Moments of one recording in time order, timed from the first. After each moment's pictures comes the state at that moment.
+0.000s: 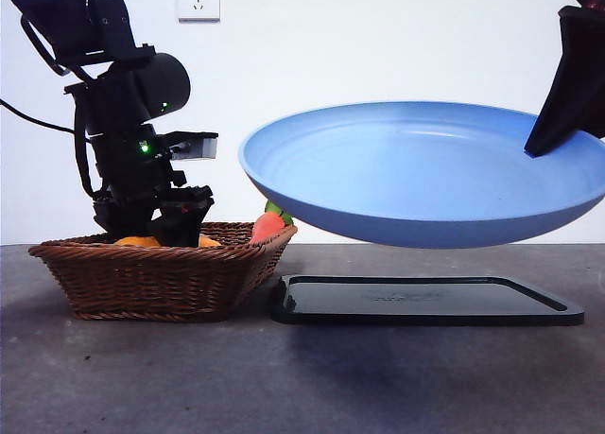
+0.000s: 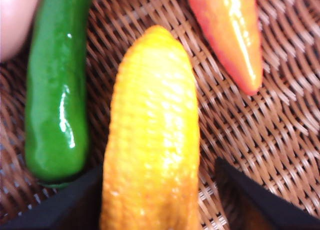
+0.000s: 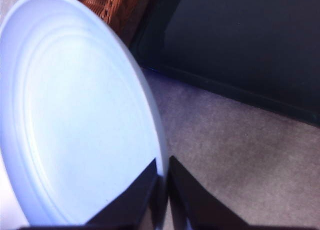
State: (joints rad) left arm -0.34 1.93 1.38 -0.56 0.09 0.32; right arm 0.25 1.00 0.77 -0.66 -0.52 0.14
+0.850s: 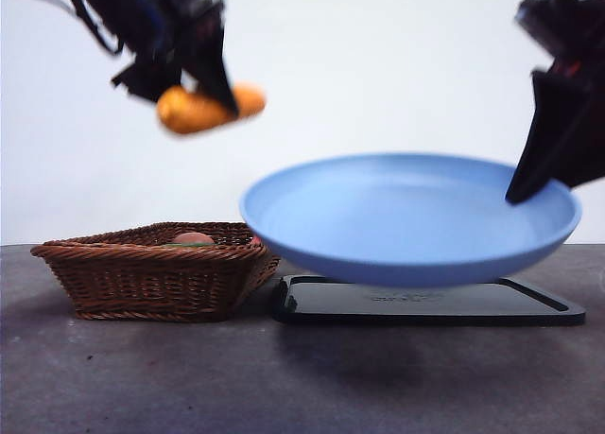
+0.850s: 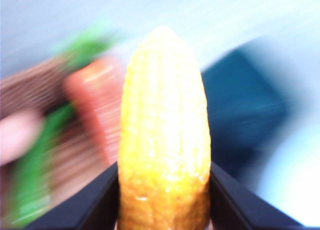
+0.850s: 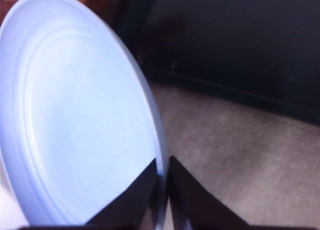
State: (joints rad) left arm -0.35 1.66 1.53 -0.65 0.46 0.13; right arm 0.22 1.20 0.77 -0.55 -0.52 0.20
